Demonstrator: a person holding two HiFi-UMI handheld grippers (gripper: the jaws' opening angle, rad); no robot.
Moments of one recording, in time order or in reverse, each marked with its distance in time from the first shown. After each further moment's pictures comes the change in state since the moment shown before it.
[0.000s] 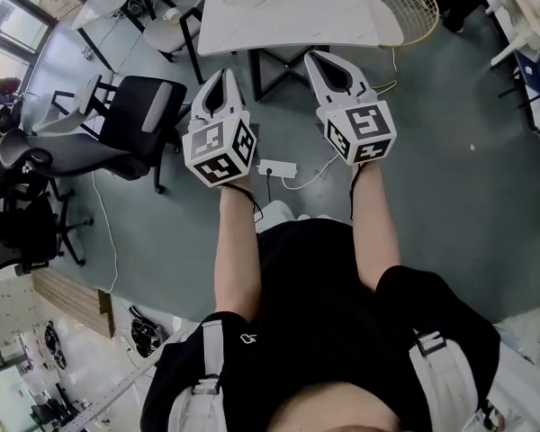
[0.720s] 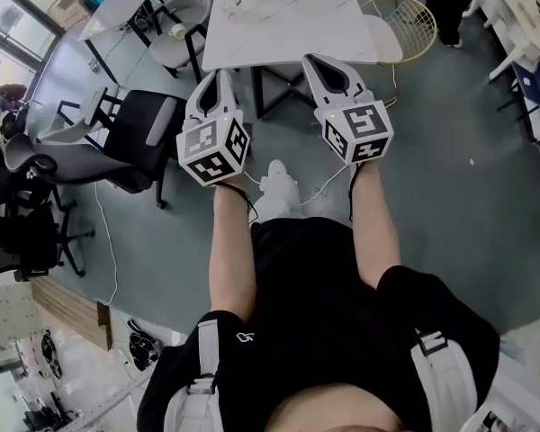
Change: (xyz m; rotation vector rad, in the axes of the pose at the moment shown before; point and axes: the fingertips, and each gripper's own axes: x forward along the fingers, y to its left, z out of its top) left arm 0.012 0.006 0.032 0.028 -0.070 -0.001; right arm 0.013 -0.007 0.020 -0.022 -0.043 0.014
